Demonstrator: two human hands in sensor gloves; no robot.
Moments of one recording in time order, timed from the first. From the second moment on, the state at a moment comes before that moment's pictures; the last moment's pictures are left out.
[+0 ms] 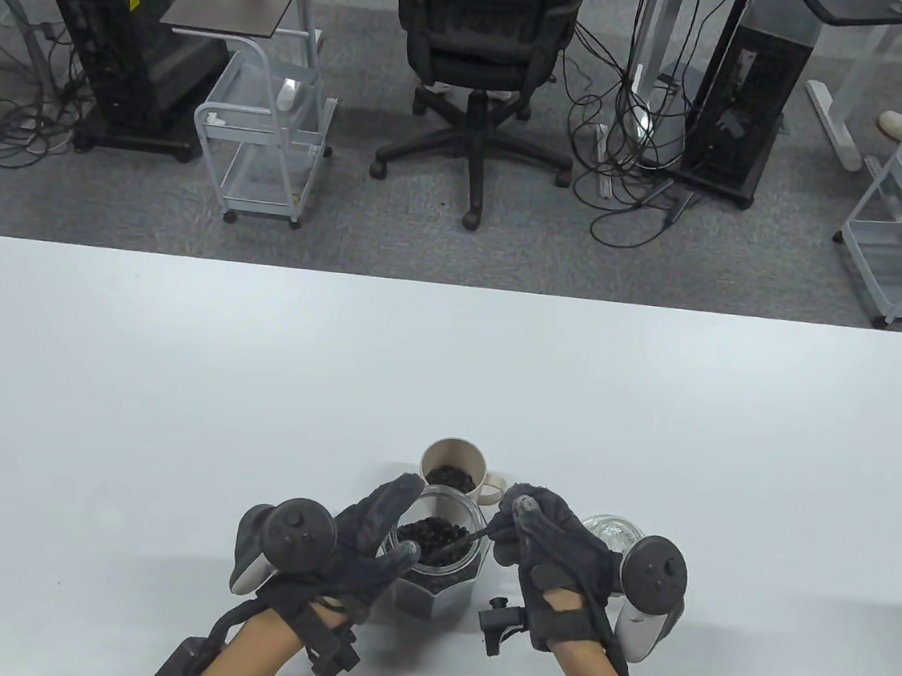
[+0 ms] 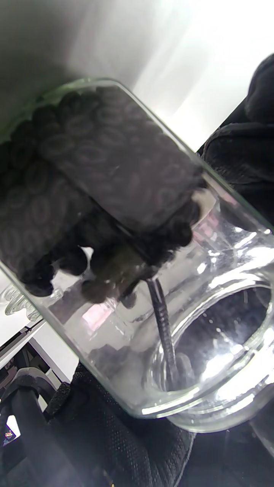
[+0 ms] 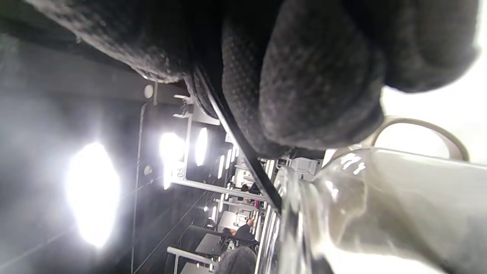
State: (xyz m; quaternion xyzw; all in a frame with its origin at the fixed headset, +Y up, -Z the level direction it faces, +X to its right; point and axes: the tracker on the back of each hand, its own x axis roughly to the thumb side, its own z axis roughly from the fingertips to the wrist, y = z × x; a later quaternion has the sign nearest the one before) left_hand -0.159 -0.745 -0.286 -0.05 -0.25 0.39 0.88; right_hand 0.142 -0.721 -0.276 -0.01 -0.09 0.71 0.70
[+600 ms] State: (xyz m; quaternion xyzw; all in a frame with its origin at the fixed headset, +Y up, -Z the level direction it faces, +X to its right) left_hand -0.159 -0.745 -0.286 -0.05 -0.25 0.39 0.88; right_hand 0.181 -0.751 -0.280 -0.15 -0.02 0.58 0.80
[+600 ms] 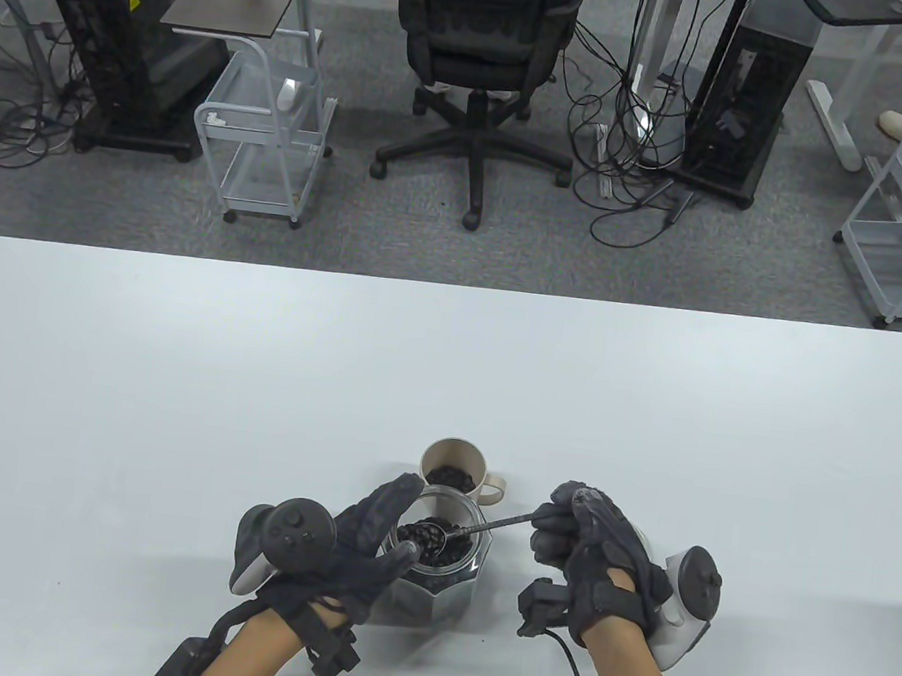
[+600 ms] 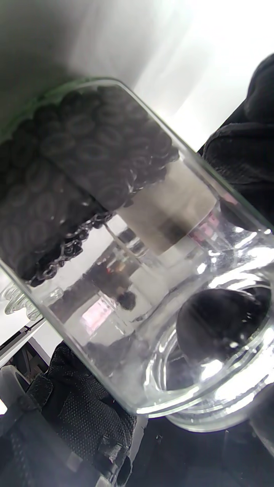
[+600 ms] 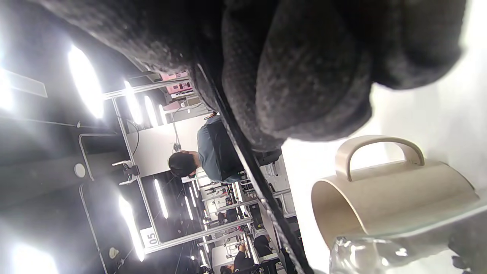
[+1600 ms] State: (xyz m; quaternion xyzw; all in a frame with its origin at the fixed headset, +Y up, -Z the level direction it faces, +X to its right) left_hand -0.159 -0.745 -0.286 -0.05 -0.25 0.39 0.88; right_hand 0.201 -0.743 -0.275 -0.16 -0.05 0.50 0.85
